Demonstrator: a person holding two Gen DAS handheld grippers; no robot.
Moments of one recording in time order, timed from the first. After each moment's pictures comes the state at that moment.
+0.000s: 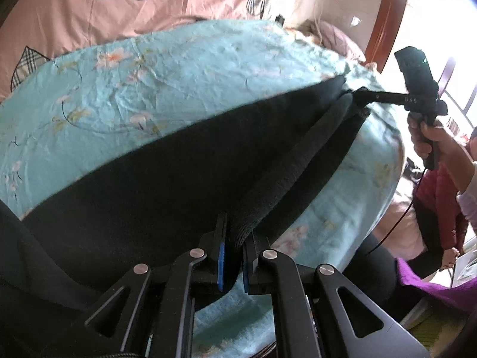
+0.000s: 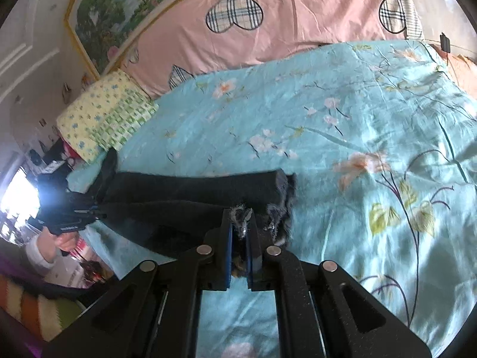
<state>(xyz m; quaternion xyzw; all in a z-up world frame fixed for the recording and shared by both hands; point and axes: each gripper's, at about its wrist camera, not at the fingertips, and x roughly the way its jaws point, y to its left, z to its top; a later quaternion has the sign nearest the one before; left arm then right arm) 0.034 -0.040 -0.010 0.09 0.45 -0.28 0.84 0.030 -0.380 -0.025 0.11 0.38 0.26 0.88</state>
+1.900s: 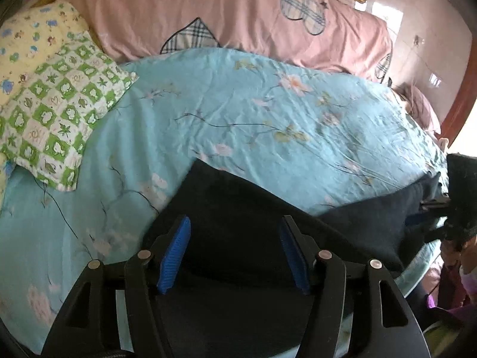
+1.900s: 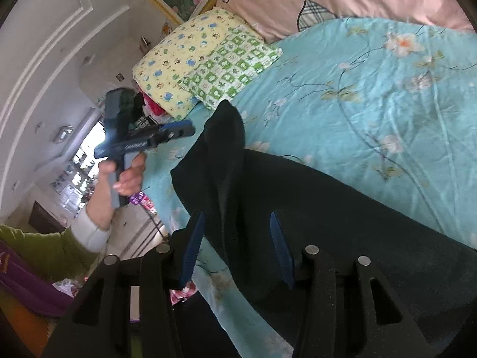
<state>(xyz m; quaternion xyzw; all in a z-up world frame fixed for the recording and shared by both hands) 0.104 0.255 0.064 -0.01 0.44 -0.09 0.89 0.070 -0.087 -0.011 0.12 0.42 0.50 0.75</state>
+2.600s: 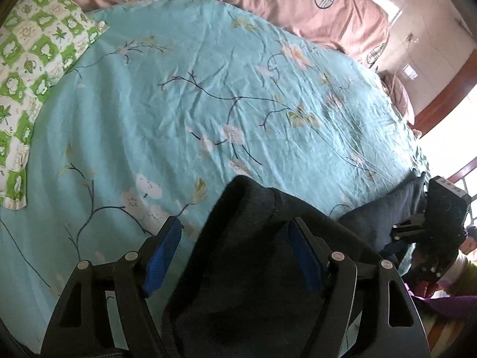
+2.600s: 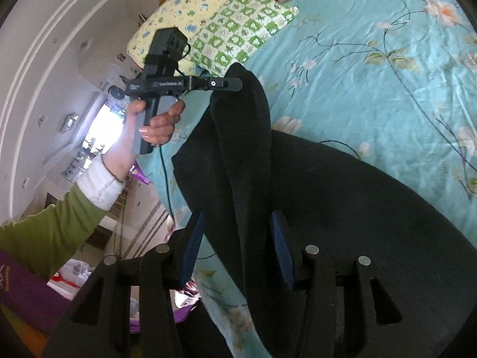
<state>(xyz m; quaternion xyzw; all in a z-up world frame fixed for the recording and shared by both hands) 0.190 0.296 0.015 -0.06 0.53 -0.19 0.82 0.093 0.000 -0.038 0.10 0.48 0.52 0.69</state>
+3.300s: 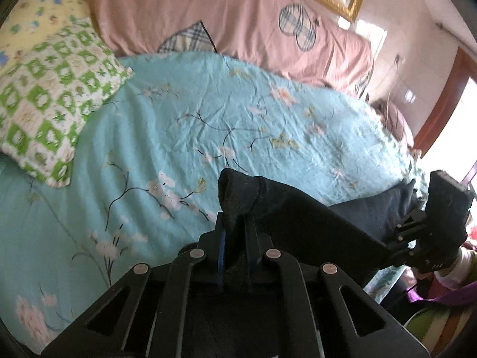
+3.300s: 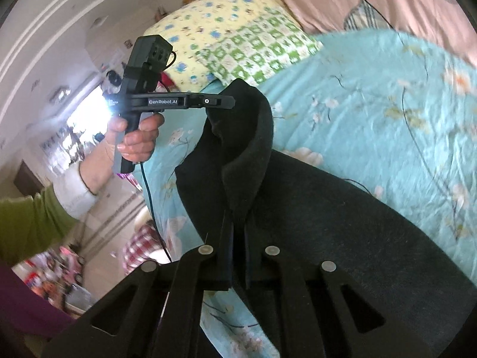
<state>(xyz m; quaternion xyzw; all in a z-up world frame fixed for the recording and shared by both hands) 0.088 0.309 0.059 -0.07 0.40 -0.16 0.90 0.052 0.022 -0.001 0.00 0.39 0.52 0.76</state>
